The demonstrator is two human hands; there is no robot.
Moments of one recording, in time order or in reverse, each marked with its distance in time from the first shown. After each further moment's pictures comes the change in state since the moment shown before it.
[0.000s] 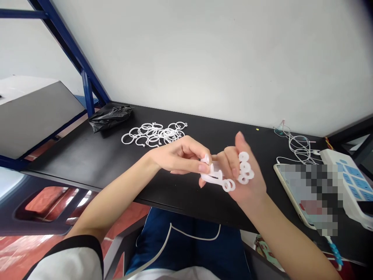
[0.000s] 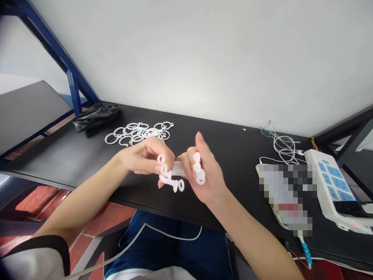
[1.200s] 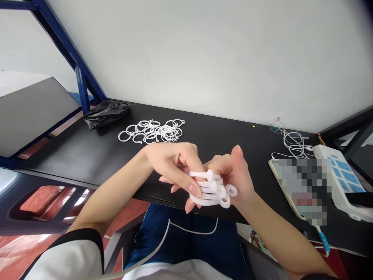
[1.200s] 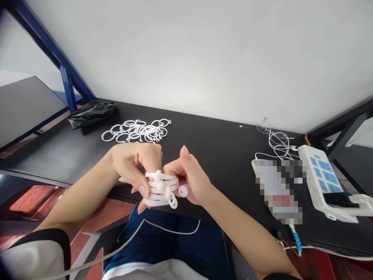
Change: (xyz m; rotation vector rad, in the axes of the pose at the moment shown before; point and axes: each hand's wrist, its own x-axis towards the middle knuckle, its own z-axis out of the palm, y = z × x) left_hand 0.002 0.023 0.000 0.058 -0.387 -0.086; right_hand -0.009 0.010 0.006 -0.236 -0.294 0.013
